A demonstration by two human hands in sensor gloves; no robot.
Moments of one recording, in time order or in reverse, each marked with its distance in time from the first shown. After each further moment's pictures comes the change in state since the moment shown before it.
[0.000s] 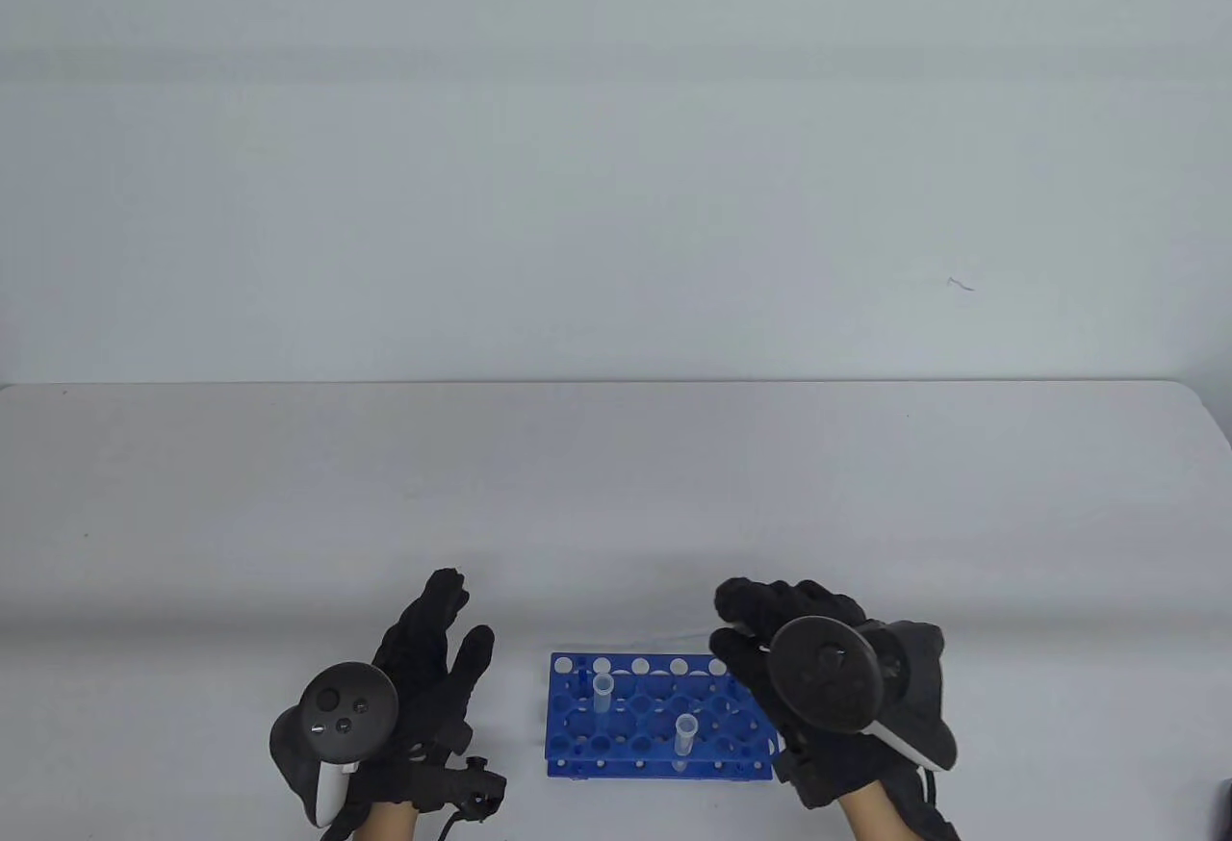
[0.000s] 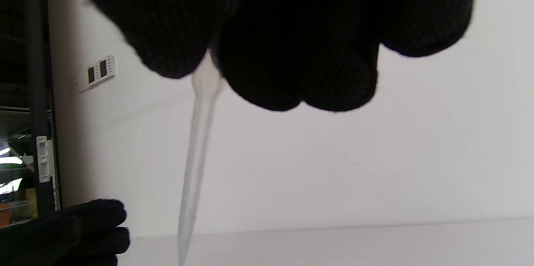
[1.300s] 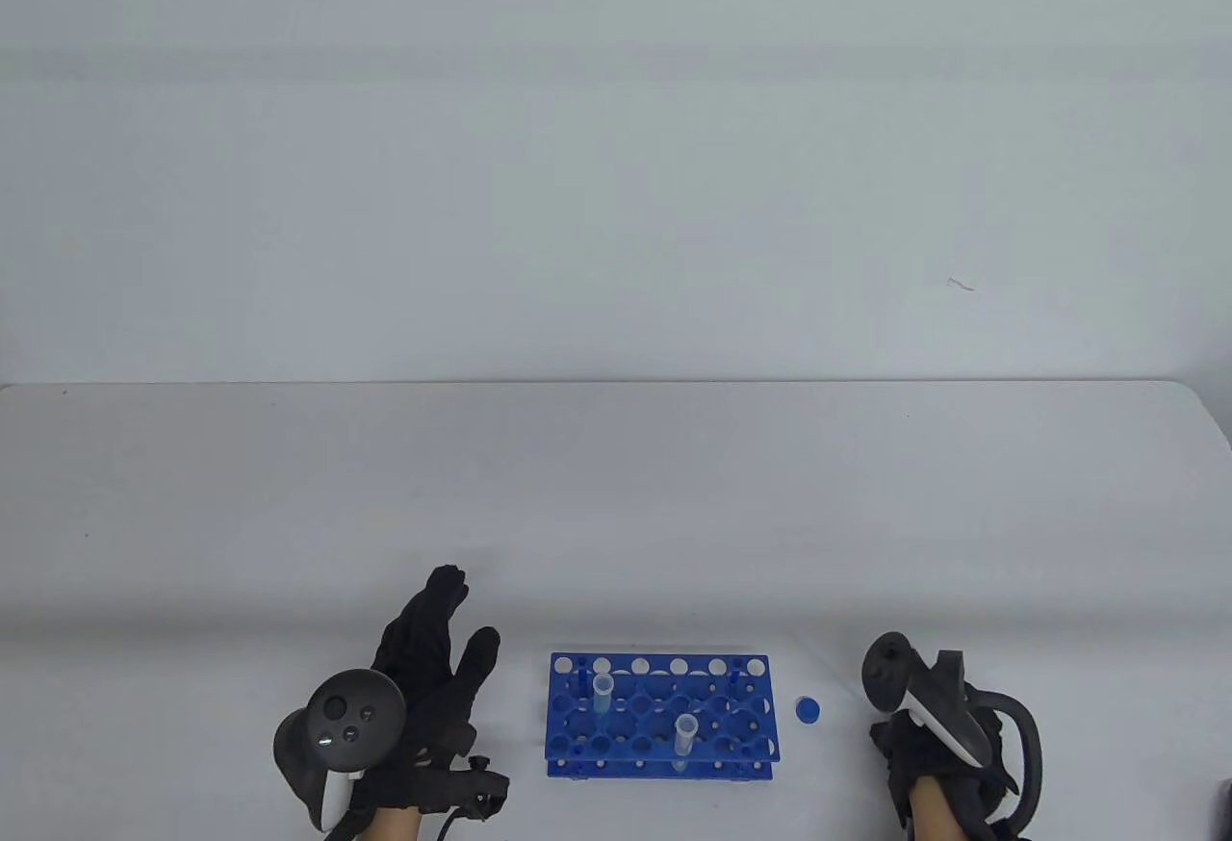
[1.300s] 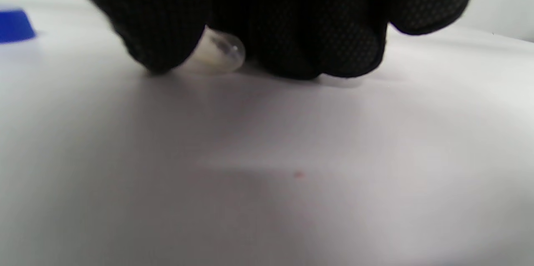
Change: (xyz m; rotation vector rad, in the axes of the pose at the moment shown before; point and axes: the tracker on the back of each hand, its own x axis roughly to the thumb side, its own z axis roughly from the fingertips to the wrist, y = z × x) left_hand 0.004 -0.002 0.002 0.030 -0.050 -0.033; right_hand -0.199 0.151 0.074 0.543 0.617 0.387
